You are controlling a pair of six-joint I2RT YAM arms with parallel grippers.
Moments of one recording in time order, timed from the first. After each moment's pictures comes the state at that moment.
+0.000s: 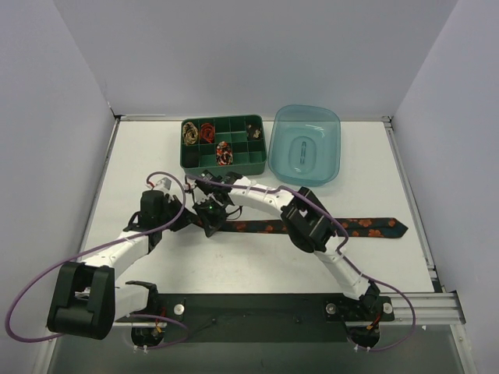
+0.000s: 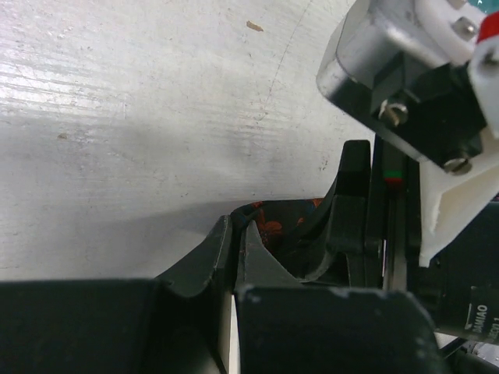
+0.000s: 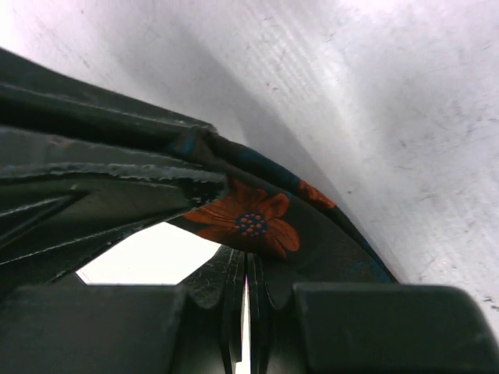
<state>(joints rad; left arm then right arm) -0.17 1.19 0.41 0.09 0.26 -0.66 0.95 2.37 1.92 -0.75 -0.35 0.21</state>
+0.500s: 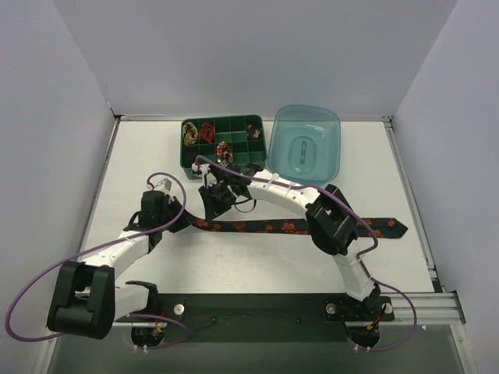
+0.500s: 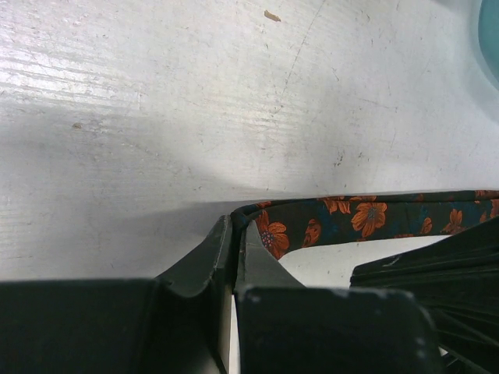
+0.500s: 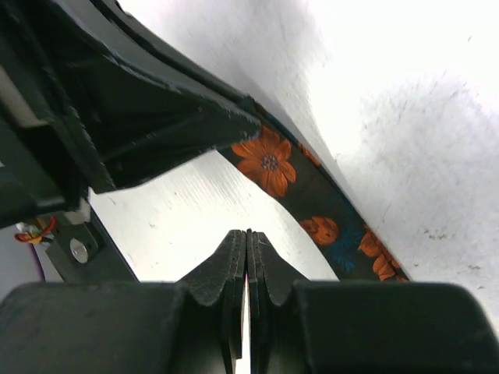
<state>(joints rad) -0.17 1.19 0.41 0.05 0.24 -0.64 0.90 2.14 1.73 -0.58 -0.39 0.23</state>
